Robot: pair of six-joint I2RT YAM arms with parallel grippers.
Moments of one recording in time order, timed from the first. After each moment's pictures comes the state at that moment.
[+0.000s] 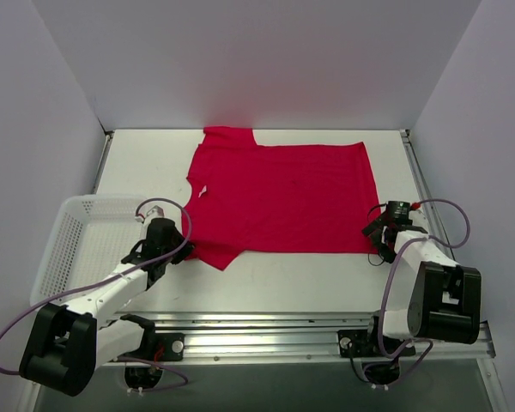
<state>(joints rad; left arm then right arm) -0.34 1.11 0.43 -0.06 -0.11 -0.92 -0.16 1.35 0.59 -0.29 0.17 0.75</state>
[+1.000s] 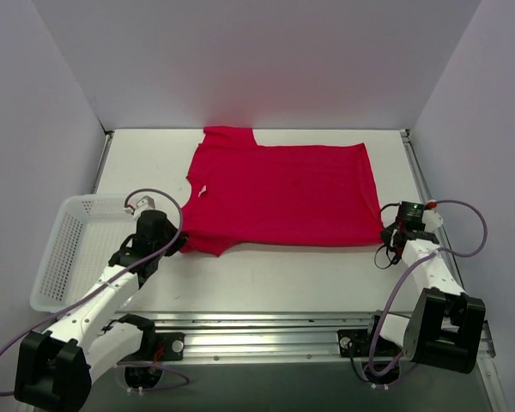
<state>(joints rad) -0.32 0.99 0.52 -0.23 -0.15 -0.89 -0.23 1.20 0.58 -0.32 0.18 0.74</state>
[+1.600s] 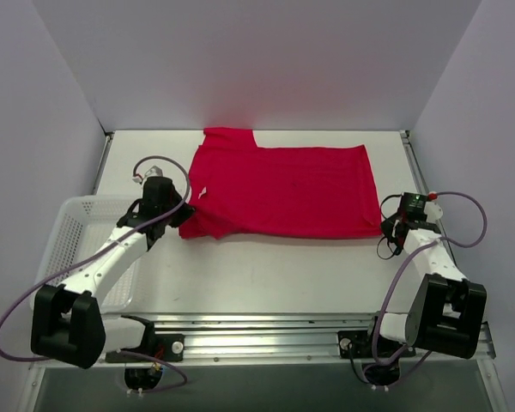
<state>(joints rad) -0.30 1.22 0.84 -0.29 -0.09 -0.88 -0.24 1.25 0.66 -0.32 0.13 0.74</state>
